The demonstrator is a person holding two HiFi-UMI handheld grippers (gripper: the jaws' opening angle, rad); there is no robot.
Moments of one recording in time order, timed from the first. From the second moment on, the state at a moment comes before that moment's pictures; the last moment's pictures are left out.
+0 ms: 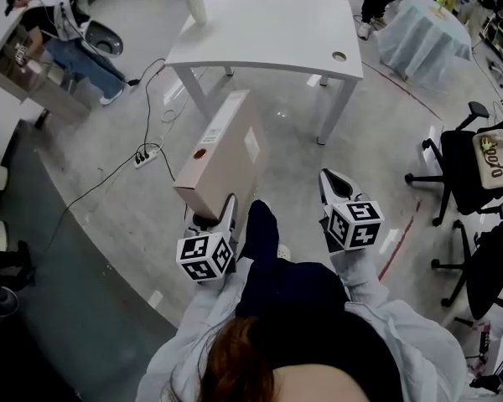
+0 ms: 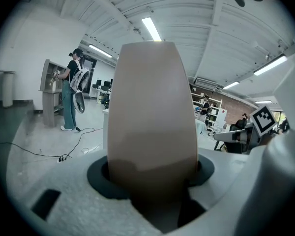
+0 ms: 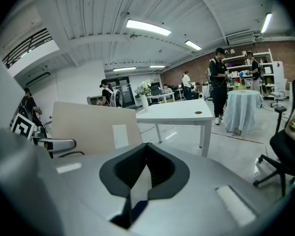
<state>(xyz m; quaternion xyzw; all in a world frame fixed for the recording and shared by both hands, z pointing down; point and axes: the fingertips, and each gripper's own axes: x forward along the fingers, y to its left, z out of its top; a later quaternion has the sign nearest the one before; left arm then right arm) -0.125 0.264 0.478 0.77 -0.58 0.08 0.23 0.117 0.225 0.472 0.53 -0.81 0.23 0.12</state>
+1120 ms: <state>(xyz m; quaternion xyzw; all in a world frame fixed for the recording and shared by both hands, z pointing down) -0.122 -0.029 0.446 0.80 -0.55 0.04 0.22 0.106 -0.051 0.439 0.54 -0.81 0.20 0.10</state>
